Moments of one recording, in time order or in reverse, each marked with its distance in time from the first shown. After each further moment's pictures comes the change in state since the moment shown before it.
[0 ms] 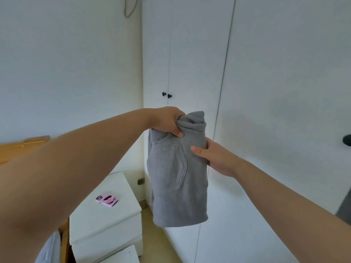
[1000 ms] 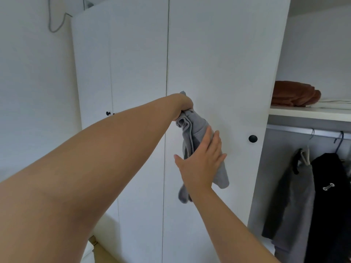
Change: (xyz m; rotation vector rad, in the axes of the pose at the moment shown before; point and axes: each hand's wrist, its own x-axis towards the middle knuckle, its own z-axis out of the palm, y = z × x) left_hand 0.029 0.171 -0.039 -0.549 0.044 -0.022; right_hand -0.080 -0.030 0.041 -1.011 1.407 -0.056
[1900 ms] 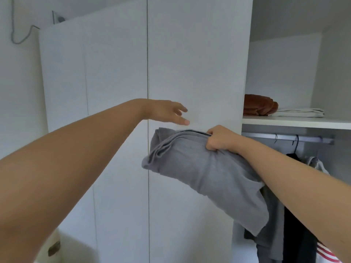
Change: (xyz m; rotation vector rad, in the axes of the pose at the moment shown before) left_hand -0.030 0.002 -0.050 0.581 -0.239 0.527; right_hand 0.117 0.008 -0.112 -0.118 -0.672 0.006
